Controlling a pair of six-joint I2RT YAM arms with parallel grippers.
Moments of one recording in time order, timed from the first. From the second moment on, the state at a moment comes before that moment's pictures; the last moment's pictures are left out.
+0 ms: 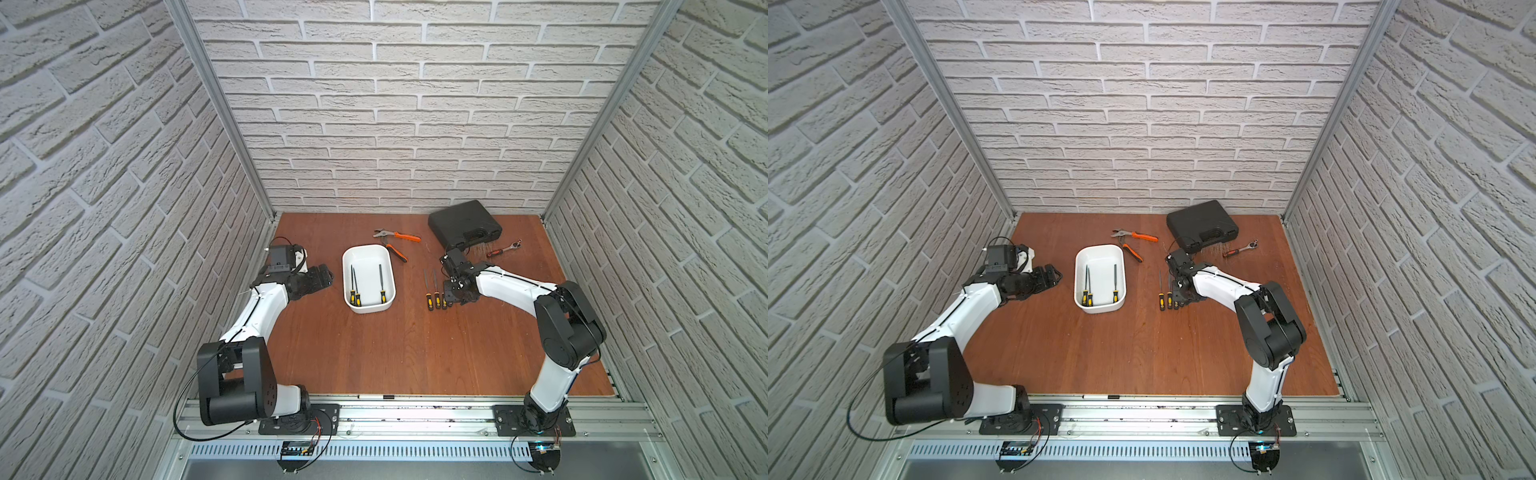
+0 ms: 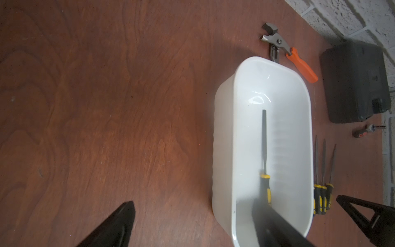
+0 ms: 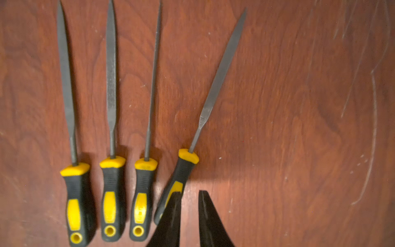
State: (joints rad) left arm 0.10 1.38 0.91 -0.49 0.33 -0.28; right arm 0.45 1.81 1.17 -0.65 0.24 0.46
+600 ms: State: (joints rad) left arm 0.10 1.38 0.91 -0.49 0.33 -0.28; right arm 0.40 1.87 1.23 -0.64 0.19 0.52
